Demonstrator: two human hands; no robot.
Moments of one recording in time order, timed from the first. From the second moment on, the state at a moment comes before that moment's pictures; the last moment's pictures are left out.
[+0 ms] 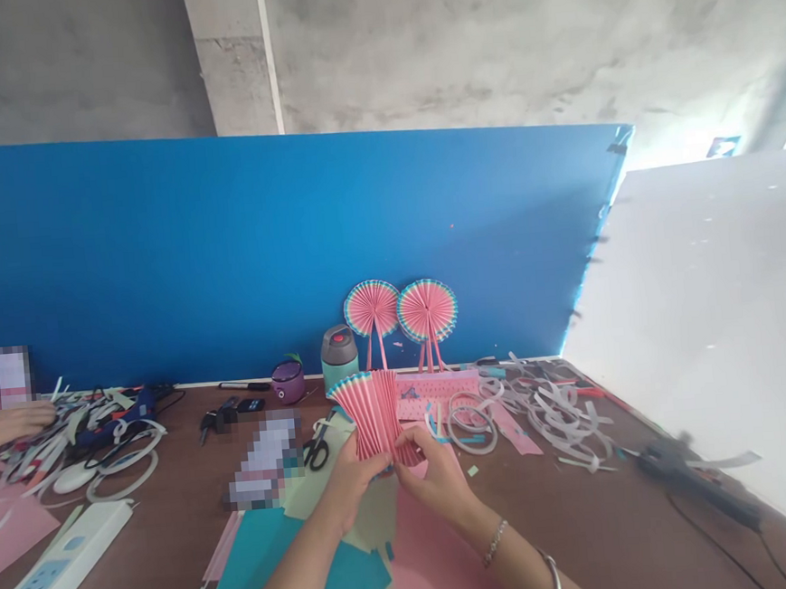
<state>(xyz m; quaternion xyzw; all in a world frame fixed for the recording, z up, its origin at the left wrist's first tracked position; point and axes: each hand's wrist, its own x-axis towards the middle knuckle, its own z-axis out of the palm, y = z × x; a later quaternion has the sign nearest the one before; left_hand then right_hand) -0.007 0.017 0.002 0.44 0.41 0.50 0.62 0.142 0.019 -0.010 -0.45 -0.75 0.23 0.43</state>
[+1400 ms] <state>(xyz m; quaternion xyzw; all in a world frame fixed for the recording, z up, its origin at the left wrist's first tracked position) 0.007 0.010 0.007 0.52 0.52 0.50 0.47 0.127 0.008 -0.030 -0.55 -0.77 0.10 0.31</state>
